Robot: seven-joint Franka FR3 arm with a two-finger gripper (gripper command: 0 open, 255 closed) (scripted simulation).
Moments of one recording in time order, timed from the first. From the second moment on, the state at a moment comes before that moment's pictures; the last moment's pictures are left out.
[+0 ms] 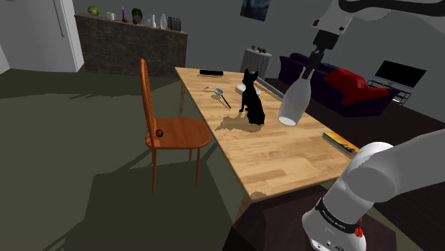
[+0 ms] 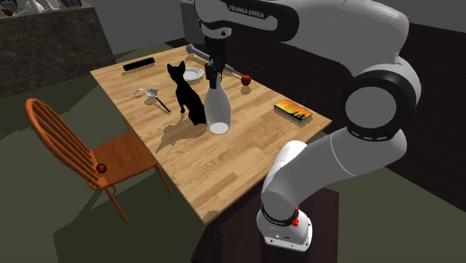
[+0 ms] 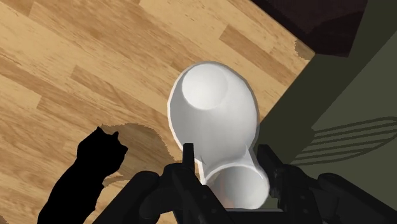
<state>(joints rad) -0.11 -0.60 -0.31 -2.09 -0.12 1.57 -0.46</state>
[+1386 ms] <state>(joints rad) -0.09 -0.47 -0.30 -1.69 -0.09 1.30 -0.47</state>
